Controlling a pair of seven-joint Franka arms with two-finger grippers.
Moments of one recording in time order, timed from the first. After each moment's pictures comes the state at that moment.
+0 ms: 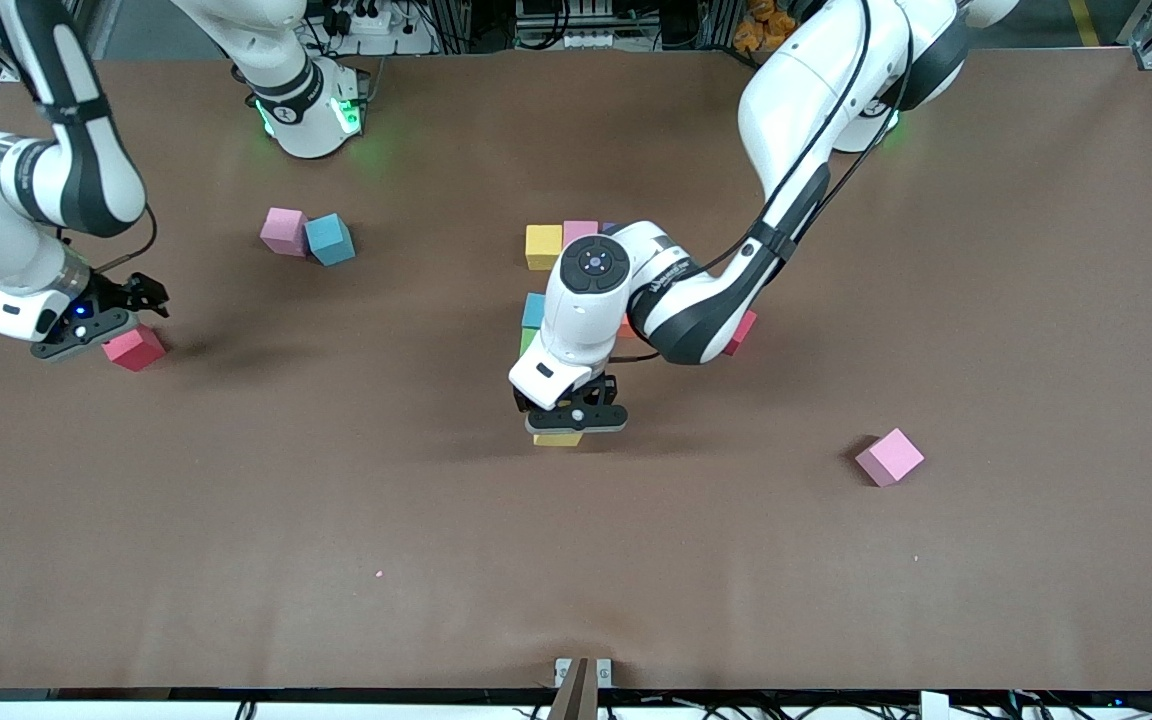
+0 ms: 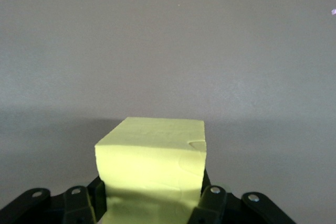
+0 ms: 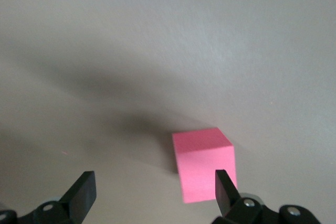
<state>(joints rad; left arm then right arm) -0.54 0.93 -0.32 -1.13 0.31 2.27 -0.96 -0.45 0.13 0.07 -2.37 -0.17 2.48 -0.79</state>
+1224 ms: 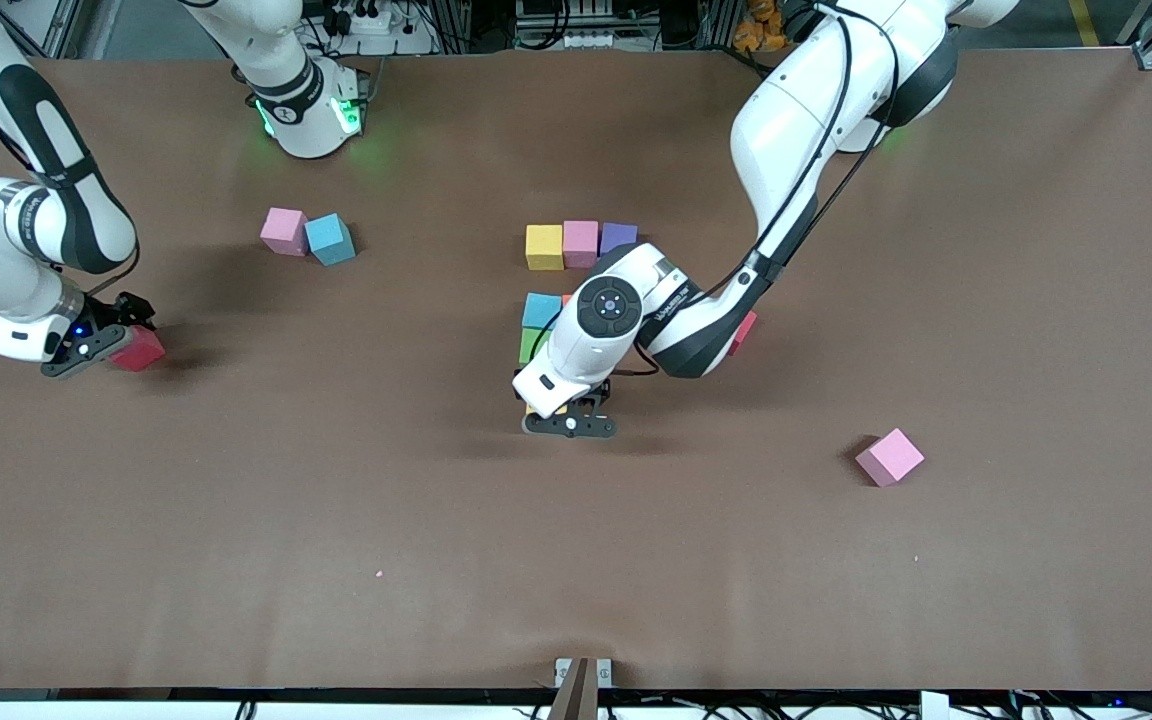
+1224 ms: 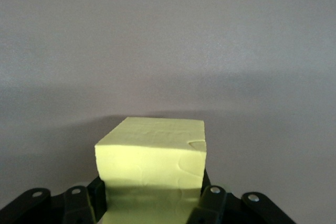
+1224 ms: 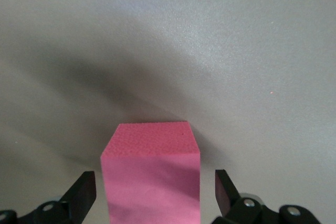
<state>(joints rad) -0.54 0.98 -0.32 -1.13 0.12 2.27 -0.74 -0.55 0.35 0.07 -2.27 -0.28 2.59 -0.87</state>
